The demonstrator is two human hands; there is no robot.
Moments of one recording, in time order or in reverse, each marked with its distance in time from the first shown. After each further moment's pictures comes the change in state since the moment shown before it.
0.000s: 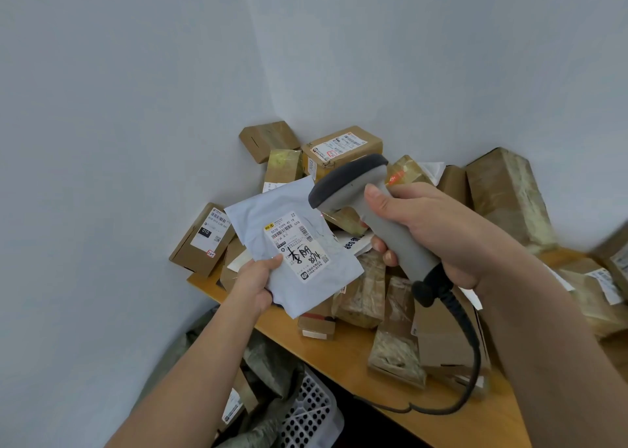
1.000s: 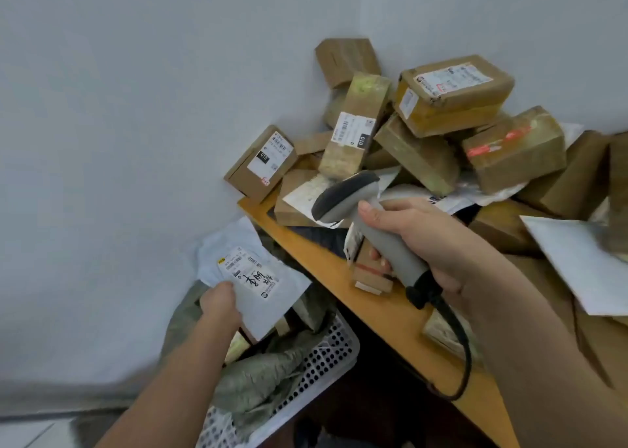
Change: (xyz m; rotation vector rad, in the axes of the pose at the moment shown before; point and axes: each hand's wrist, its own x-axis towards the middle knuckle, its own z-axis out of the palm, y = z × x) left_hand 0.048 -0.070 -0.224 -0.123 0.664 -0.088; right_hand 0.091 0.070 0.124 -0.014 -0.195 0.228
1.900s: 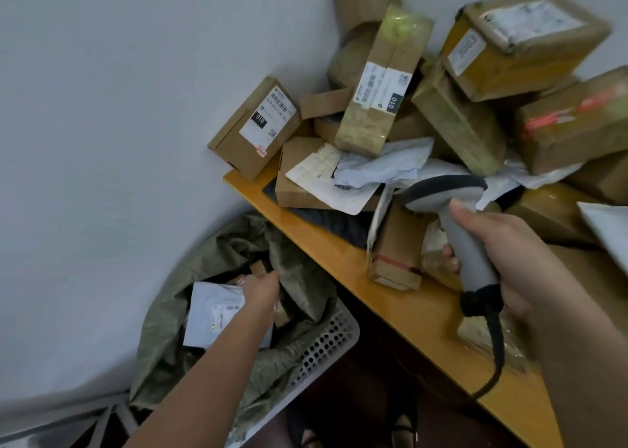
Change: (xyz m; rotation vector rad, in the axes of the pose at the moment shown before) left_hand 0.071 -0.045 0.057 0.405 -0.268 -0.011; right_hand 0.067 0.061 -0.006 0.214 0.425 0.152
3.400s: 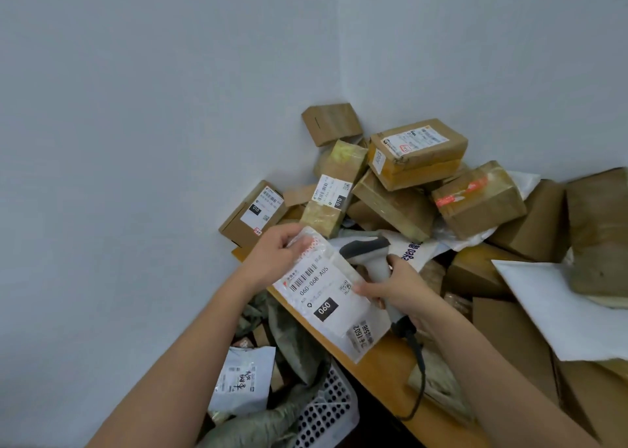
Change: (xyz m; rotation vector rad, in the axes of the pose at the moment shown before) left_hand -0.240 0.163 0.046 0.571 -0.376 1.012; right_hand 0.007 -0.010 -0.057 -0.321 -0.250 -0.185
